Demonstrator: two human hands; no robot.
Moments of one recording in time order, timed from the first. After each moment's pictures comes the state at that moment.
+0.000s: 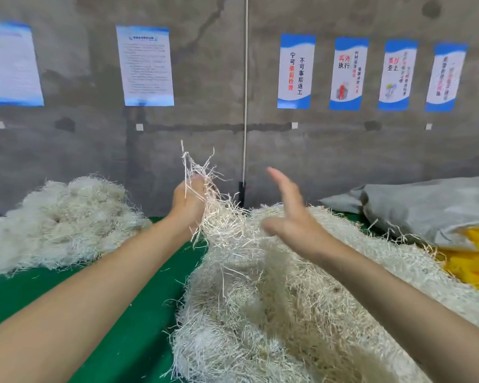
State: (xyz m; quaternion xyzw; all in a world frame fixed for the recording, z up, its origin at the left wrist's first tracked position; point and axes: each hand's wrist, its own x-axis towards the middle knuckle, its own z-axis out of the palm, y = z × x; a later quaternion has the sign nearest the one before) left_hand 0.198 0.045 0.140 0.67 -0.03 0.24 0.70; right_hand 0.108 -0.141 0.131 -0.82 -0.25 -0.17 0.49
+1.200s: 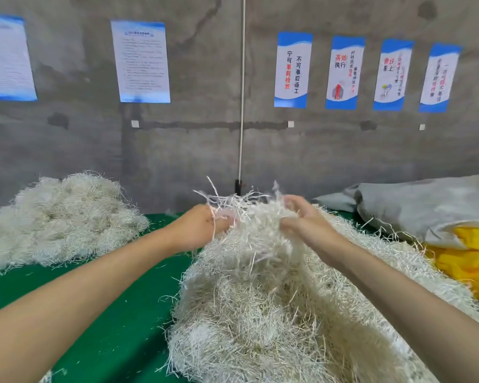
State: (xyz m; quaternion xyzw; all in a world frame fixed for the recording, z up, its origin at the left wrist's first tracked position) left_hand 0.172 0.061 0.116 0.92 -0.25 0.08 0.30; right_hand 0.148 -0.186 0.102 -0.82 -0.11 -0.13 0.55
